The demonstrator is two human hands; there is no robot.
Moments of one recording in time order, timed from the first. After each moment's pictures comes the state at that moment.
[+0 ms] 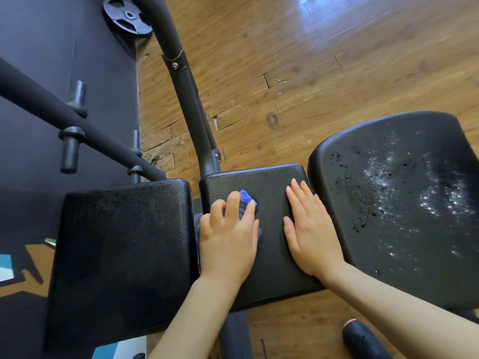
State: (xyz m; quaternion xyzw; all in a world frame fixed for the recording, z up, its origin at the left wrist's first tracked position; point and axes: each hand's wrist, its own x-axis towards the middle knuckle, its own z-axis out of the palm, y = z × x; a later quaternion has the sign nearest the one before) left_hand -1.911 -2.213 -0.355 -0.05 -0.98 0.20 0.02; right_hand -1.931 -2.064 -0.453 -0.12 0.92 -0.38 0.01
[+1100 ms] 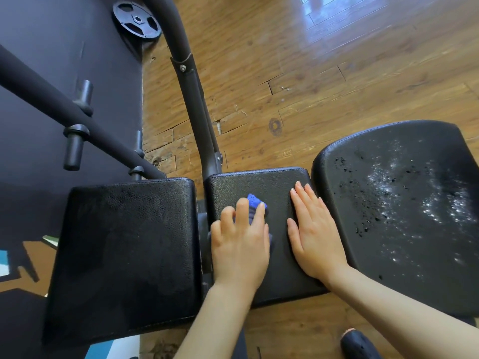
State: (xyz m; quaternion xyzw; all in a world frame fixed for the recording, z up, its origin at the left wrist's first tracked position) left_hand -1.901 -2.198 -0.365 -0.01 -0.98 0.18 0.02; right_hand -1.931 -2.064 -0.455 -0.12 0.92 -0.38 0.00
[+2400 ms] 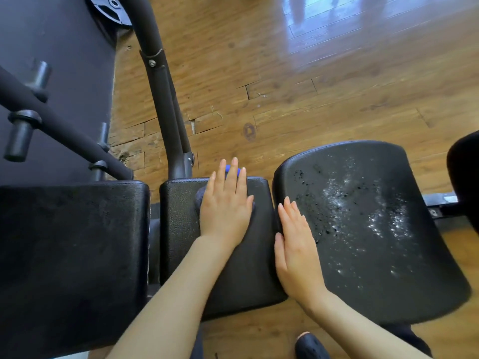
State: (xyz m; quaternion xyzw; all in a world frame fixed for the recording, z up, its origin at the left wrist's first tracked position) left_hand -1.985 -2.169 -0.401 -0.03 -0.99 0.15 -0.06; right_hand -1.921 -2.021 -0.453 -0.08 0.89 -0.45 0.01
